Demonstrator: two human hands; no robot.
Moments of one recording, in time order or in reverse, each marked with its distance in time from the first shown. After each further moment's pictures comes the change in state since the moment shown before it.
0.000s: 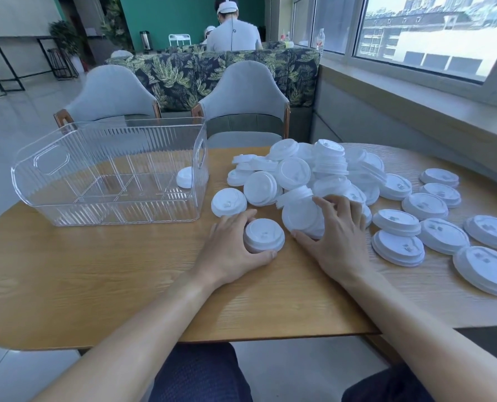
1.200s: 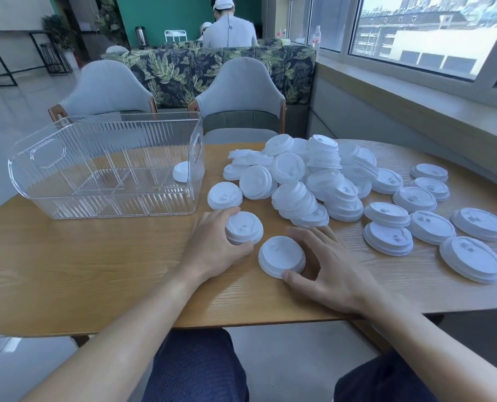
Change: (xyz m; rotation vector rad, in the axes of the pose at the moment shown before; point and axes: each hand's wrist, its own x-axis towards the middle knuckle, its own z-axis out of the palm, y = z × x) left_hand -0.011 -0.012 -0.007 -0.014 0.075 -0.056; right_hand -0.051 -0.010 -0.043 0.195 -0.399 -0.236
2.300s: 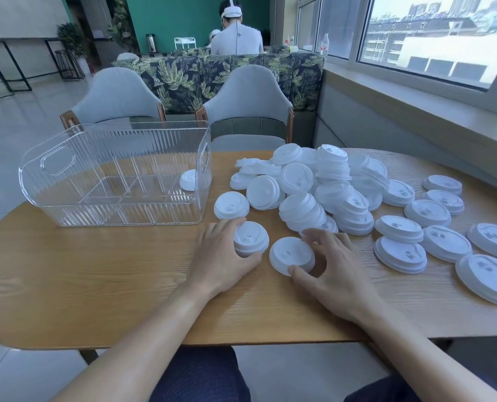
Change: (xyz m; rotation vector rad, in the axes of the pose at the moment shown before) left_hand 0.001 -0.001 0.007 0.117 0.079 0.033; right_hand 0.015 -0.002 0.010 0.113 0.133 0.198
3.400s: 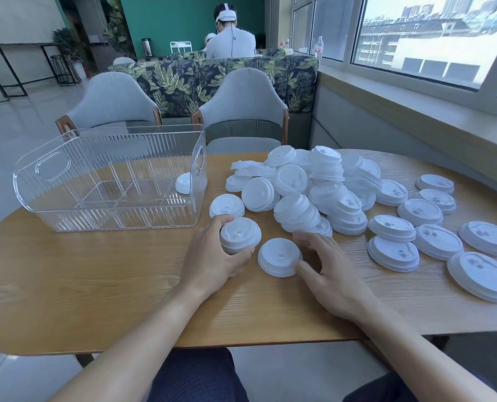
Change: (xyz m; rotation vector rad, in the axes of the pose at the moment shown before) left_hand -0.004 -0.004 -0.005 -0.254 0.028 -0.104; right_hand 0.000 0.003 -0.003 0.101 -0.072 -0.010
